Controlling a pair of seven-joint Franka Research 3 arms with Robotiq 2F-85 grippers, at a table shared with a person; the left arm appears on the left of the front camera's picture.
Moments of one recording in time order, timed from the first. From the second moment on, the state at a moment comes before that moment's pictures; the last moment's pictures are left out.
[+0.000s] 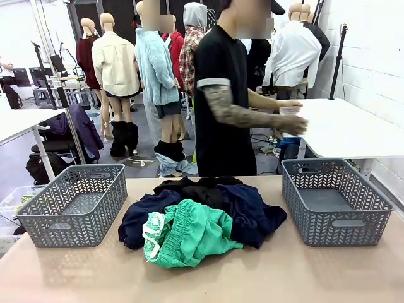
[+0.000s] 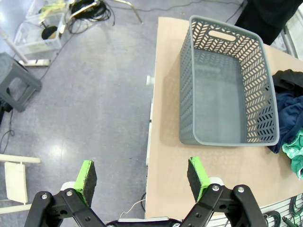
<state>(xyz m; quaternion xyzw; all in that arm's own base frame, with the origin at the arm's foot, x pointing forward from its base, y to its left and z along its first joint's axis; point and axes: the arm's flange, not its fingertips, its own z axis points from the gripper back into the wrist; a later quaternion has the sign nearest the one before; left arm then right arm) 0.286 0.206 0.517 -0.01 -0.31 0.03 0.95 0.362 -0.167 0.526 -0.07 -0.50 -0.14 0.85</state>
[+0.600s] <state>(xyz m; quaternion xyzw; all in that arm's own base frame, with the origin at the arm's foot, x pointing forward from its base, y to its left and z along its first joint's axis) 0.286 0.206 0.517 -0.01 -0.31 0.03 0.95 0.362 -0.167 0.526 -0.07 -0.50 -0.14 0.85</state>
